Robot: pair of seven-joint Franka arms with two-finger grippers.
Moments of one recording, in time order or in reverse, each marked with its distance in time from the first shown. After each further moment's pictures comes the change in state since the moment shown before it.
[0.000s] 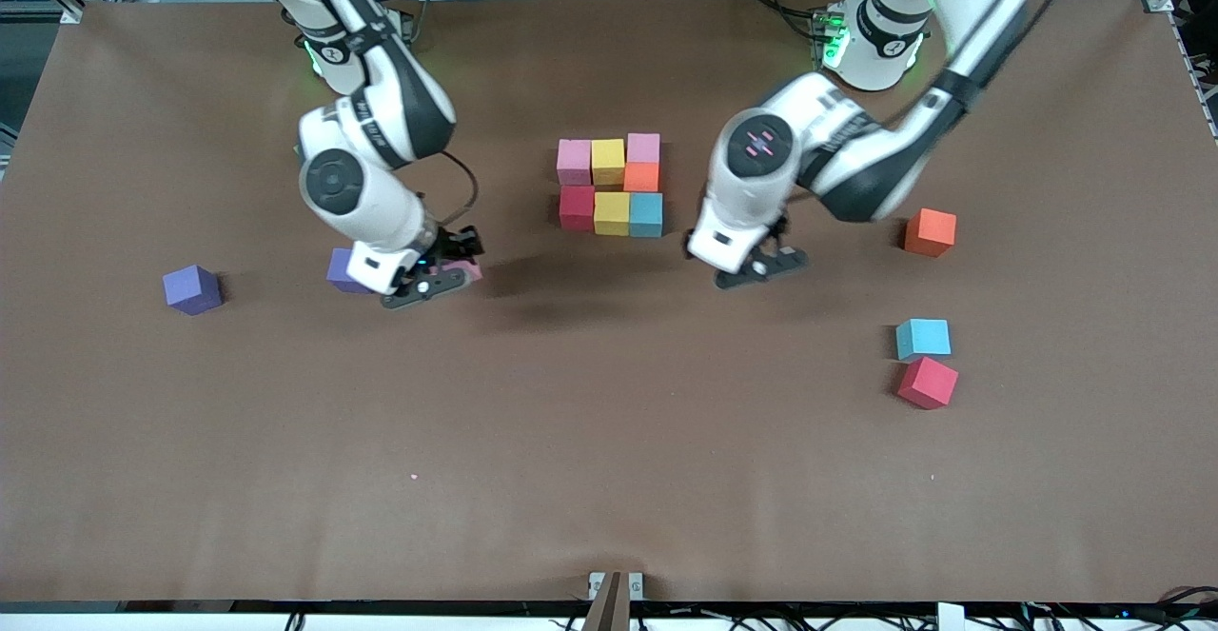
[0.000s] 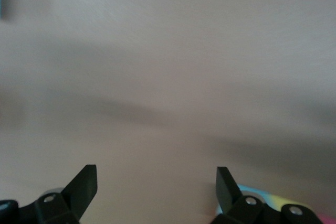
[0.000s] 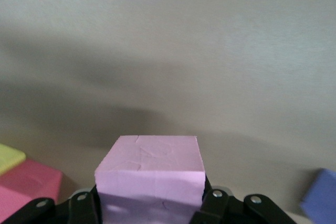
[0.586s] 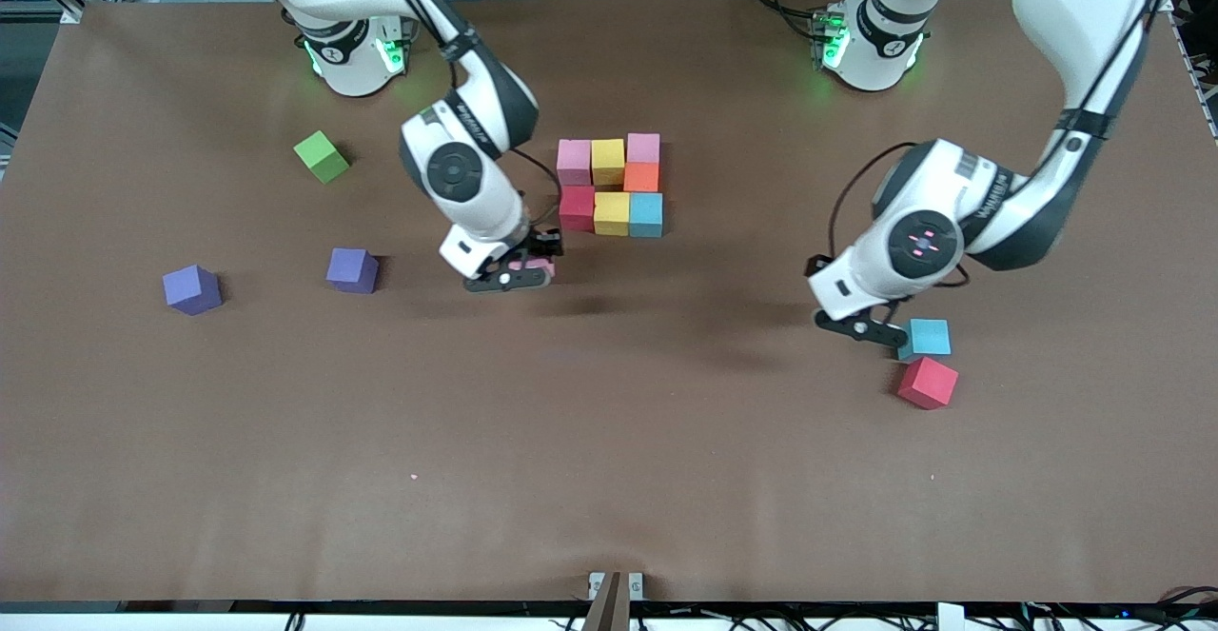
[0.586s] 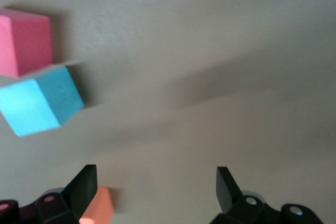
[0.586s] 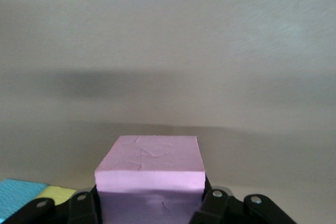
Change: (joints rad) left arm 0.150 -0.004 0.161 -0.029 0.007 0.012 0.768; right arm 0.193 0.164 -0.002 0.121 -0.001 0.071 0.401
